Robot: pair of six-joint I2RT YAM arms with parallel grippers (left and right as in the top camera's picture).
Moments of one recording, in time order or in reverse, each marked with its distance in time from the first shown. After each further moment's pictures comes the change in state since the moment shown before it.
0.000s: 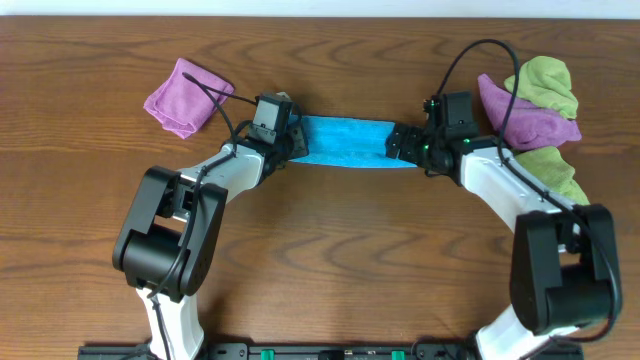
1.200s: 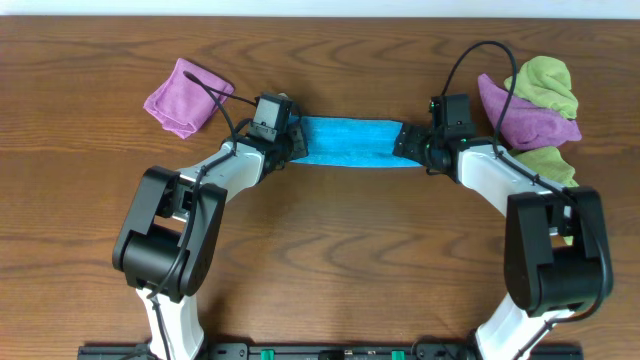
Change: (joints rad) left arm 0.000 0.000 0.017 -0.061 0.000 0.000; right arm -0.023 0.075 0.000 0.068 0.096 0.005
